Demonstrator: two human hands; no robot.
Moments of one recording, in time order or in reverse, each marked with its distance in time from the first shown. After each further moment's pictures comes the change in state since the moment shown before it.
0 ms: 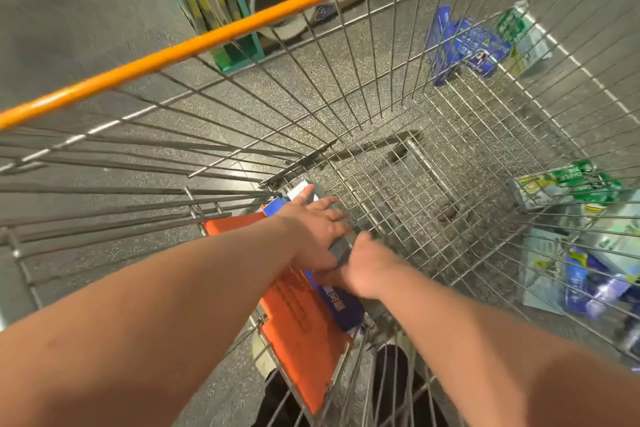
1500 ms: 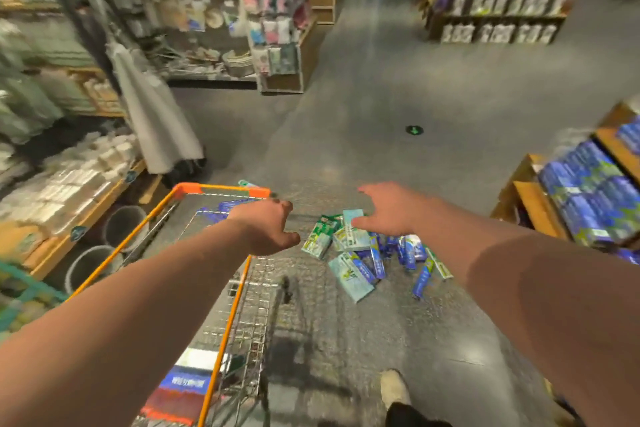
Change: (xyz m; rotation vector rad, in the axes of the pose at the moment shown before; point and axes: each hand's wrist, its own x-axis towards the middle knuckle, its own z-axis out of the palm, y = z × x) left_hand -0.315 0.424 -0.277 0.357 0.562 0.221; right_hand -0.557 0.377 -0.074 0.097 0.893 0.124
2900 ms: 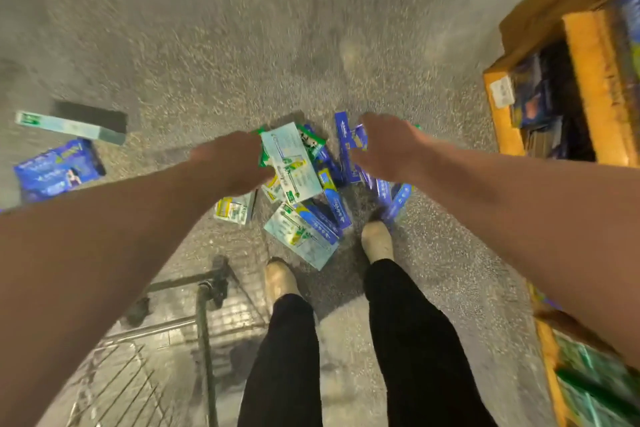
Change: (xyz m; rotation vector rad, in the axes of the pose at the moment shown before) left_hand 0.746 0.051 0.211 -0.040 -0.436 0.192; right_hand 0.545 0.370 0.241 0.289 -0.316 0.503
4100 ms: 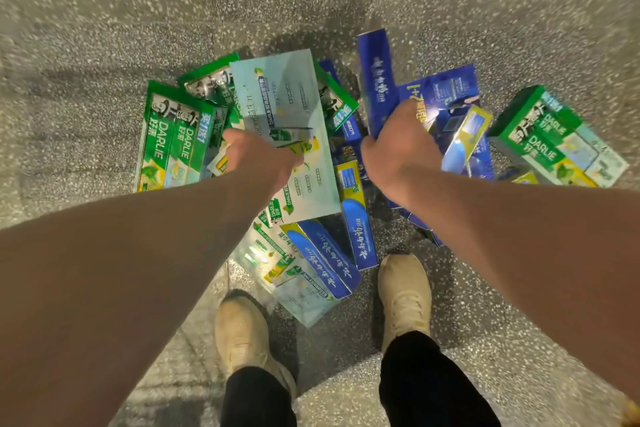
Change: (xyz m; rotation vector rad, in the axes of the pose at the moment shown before) left_hand 0.350 0.008 0.317 -0.959 0.010 -0.781; right_hand 0.319 0.069 0.303 0.326 0.079 0.293
